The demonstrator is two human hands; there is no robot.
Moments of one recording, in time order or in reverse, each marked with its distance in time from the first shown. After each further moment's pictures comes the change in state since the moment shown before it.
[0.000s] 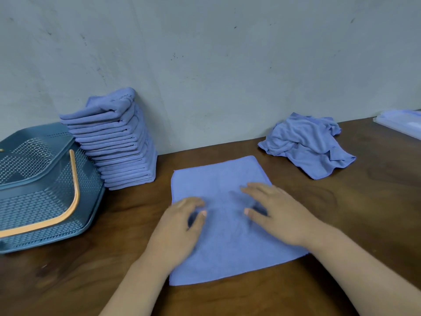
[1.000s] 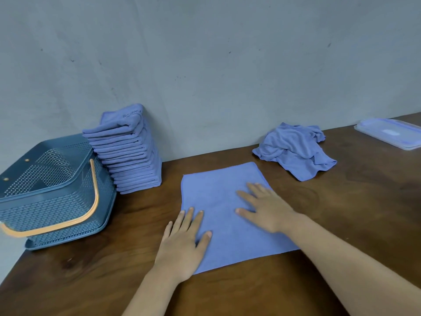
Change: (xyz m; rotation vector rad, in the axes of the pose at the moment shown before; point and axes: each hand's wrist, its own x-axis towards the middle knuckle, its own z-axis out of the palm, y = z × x) left_hand -0.050 0.023 -0.004 0.353 -0.272 -0.157; right_hand 0.007 0.001 0.001 -0.105 -0.215 0.174
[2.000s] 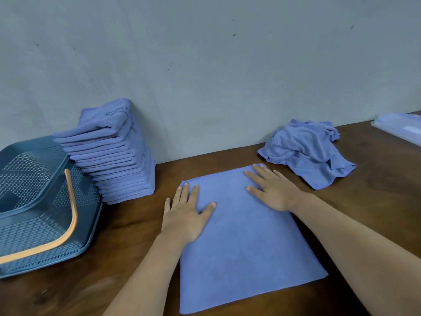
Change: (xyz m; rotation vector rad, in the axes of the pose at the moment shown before) left_hand 0.142 -0.016 -0.005 -0.012 -0.025 -0.125; right_hand 0.105 0.058 -0.018 -0.003 0.019 0.009
